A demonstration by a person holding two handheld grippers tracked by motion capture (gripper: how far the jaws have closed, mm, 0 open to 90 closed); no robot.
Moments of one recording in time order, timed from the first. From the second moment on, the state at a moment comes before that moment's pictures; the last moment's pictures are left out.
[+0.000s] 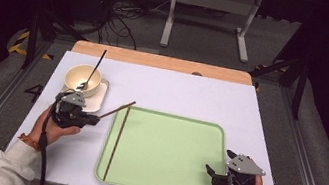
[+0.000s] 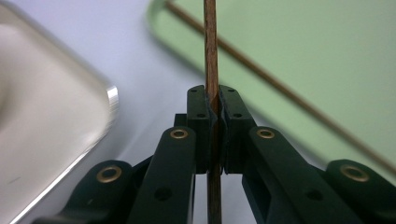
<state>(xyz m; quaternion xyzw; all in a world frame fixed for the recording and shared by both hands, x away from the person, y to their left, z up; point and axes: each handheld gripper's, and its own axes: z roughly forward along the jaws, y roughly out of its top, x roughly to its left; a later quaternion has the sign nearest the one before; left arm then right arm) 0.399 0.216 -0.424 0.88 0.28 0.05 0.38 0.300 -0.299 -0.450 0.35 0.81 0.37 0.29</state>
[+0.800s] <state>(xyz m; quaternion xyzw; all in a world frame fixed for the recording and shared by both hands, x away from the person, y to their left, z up) 0.361 0.050 -0.449 0.93 0.13 -0.09 0.35 0.280 -0.318 -0.449 0.38 0.80 0.37 0.29</state>
